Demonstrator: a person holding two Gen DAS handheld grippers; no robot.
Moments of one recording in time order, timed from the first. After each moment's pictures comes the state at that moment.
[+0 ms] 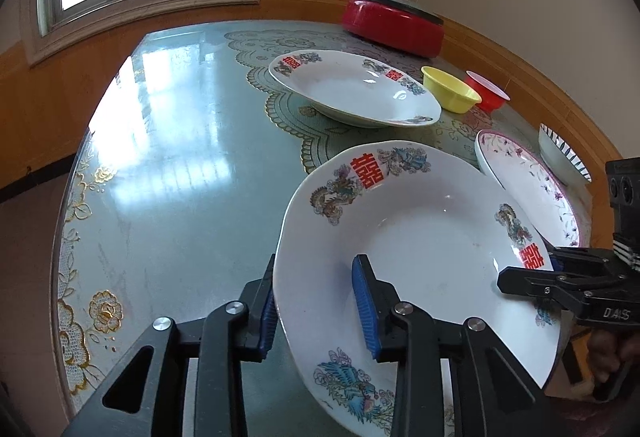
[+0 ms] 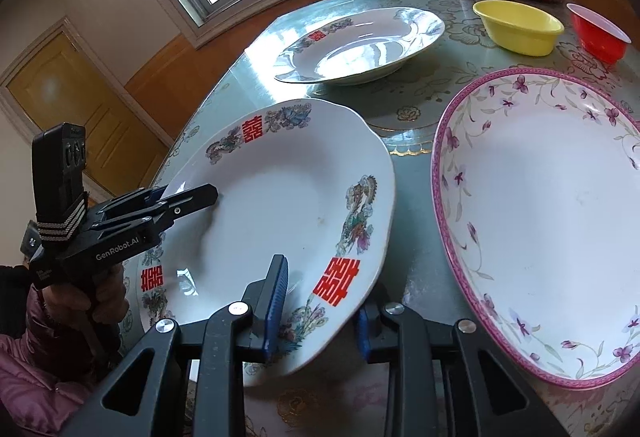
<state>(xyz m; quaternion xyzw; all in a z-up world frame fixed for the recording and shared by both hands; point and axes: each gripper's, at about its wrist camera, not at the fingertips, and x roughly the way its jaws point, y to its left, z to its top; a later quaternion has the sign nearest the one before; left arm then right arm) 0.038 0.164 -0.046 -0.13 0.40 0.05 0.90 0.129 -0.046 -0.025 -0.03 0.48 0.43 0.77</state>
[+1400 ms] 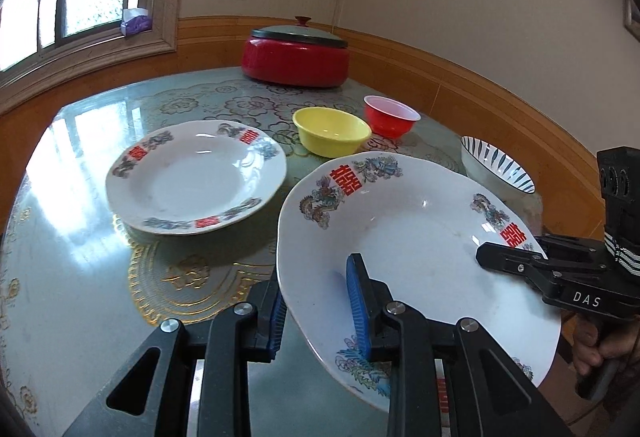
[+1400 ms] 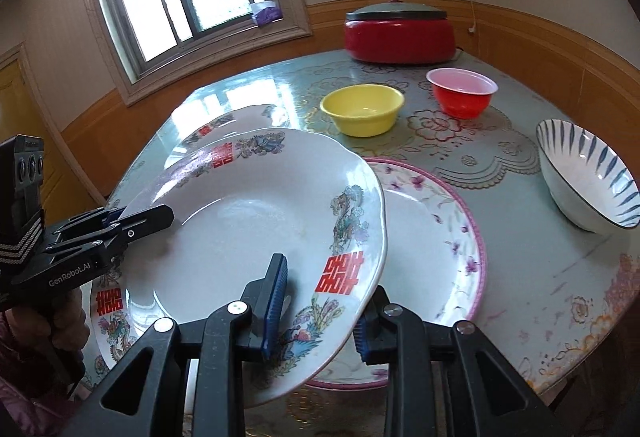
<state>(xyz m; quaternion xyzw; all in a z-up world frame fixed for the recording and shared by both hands) 0.121 0.045 -0.001 -0.08 0.35 -0.06 0.93 0.172 -0.162 0.029 -0.03 0.40 0.29 0.87</state>
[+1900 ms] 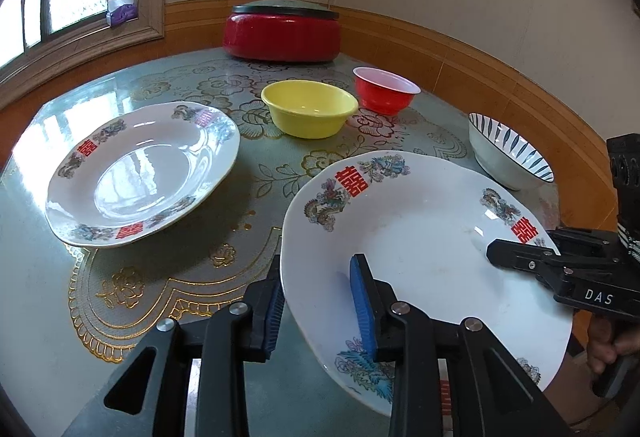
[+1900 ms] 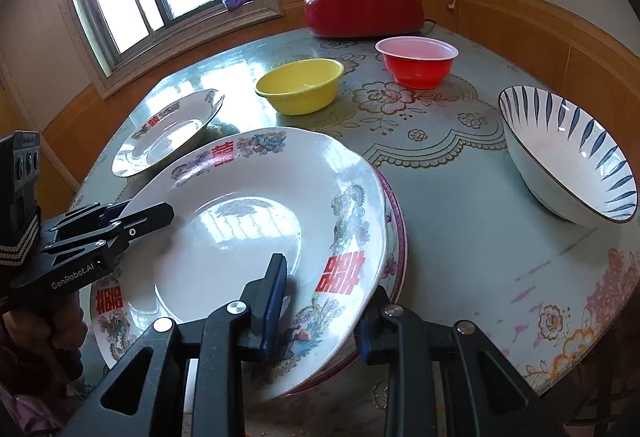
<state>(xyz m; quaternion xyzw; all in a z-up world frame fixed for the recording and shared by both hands) 0.167 0.006 -0.028 -0.07 0.38 -0.05 0.92 0.213 -0.193 0.004 -0.04 0.43 0.28 0.86</state>
